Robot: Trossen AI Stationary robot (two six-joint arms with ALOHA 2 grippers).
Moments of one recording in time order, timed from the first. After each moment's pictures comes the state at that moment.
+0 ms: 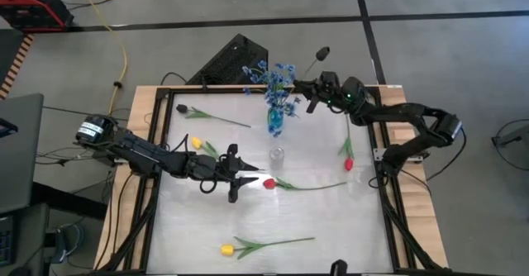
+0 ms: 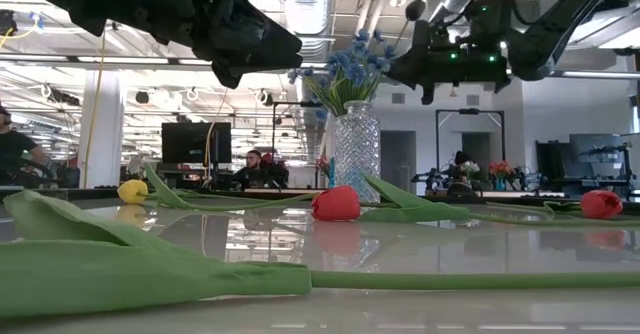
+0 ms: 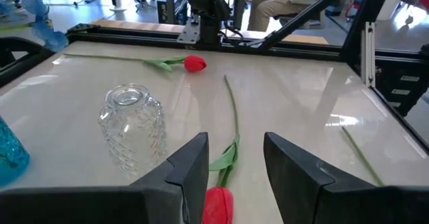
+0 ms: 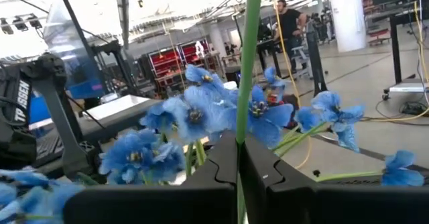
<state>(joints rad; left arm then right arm) -0.23 1.42 0.59 0.61 -0.27 -0.14 -0.68 1.44 0.60 1.00 -0.29 0.32</state>
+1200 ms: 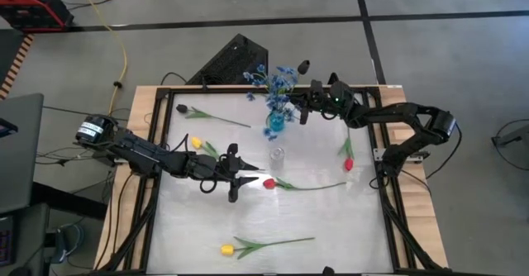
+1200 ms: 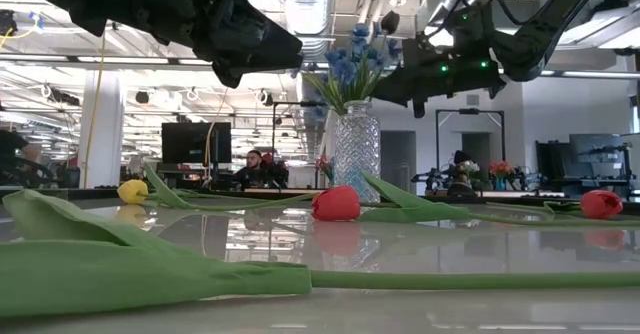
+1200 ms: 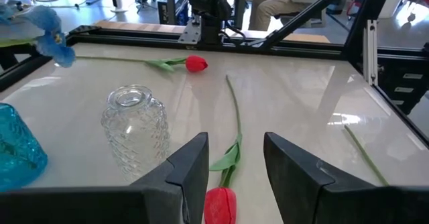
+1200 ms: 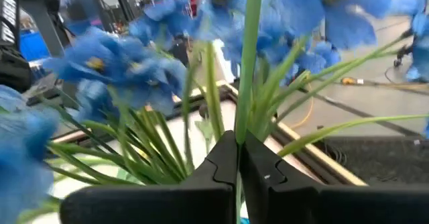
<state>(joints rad) -0.22 1.42 0.59 0.61 -0.27 -0.13 -0.60 1.49 0.63 0.82 -0.29 0.20</state>
